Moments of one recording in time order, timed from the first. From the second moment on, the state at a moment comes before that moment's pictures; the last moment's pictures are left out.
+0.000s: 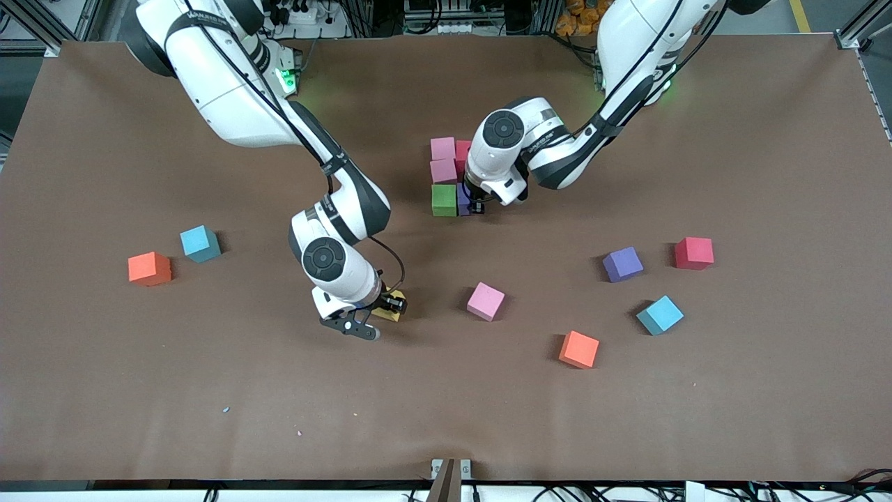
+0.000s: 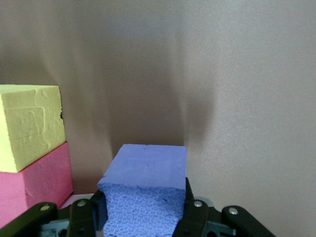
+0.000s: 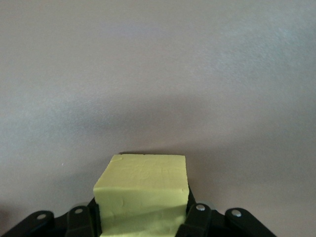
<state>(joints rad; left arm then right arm) -0.24 0.57 -0.64 -2.07 0.26 2.53 -2.58 0.39 0.84 0.15 -1.43 0.00 2.32 0.75</state>
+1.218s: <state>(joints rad) -0.25 0.58 -0.64 -2.07 0.26 2.55 -2.60 0.40 0.84 0.15 -1.42 0.00 2.32 0.66</state>
